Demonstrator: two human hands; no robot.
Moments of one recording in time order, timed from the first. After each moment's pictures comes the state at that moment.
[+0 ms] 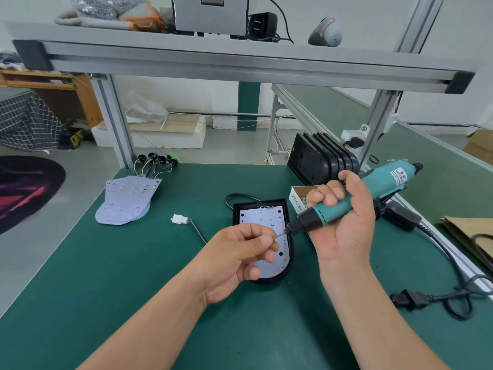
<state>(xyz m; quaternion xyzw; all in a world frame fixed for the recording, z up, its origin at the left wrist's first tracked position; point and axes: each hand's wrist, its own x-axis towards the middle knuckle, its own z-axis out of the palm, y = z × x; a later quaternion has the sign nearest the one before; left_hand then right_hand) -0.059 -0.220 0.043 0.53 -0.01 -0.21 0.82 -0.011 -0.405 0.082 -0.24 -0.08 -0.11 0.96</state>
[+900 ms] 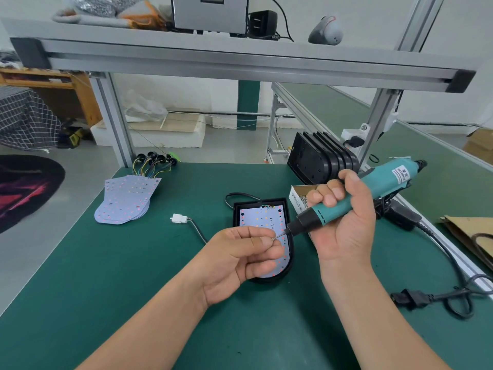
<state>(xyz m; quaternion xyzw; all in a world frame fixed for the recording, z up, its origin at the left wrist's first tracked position) -0.061 -0.222 0.047 0.46 0.04 -0.22 0.86 -0.011 -0.407 0.080 -0.27 -0.11 -0.11 0.95</state>
